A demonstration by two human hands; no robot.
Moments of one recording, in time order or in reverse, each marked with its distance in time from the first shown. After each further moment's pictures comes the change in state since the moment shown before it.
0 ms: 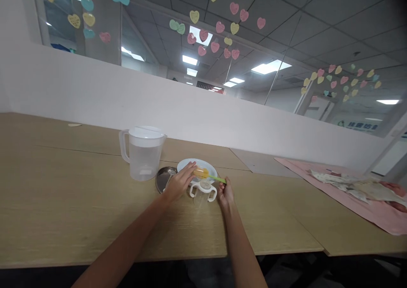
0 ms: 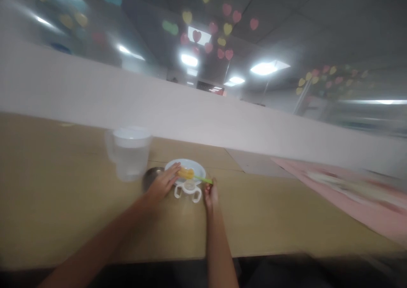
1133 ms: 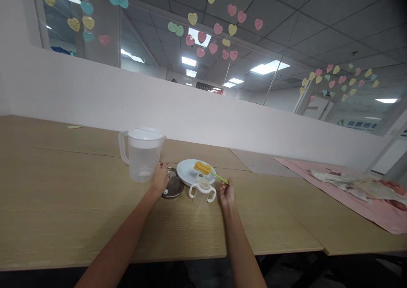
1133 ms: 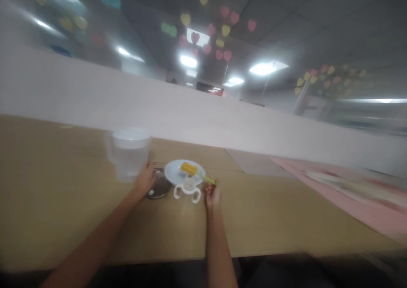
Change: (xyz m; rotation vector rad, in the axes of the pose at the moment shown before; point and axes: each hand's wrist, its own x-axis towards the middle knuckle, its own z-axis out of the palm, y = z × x) left_hand -0.008 -0.064 -0.013 0.315 -0.174 -0.669; right_hand -0.005 -0.007 0.001 -0.054 0.109 -0.092
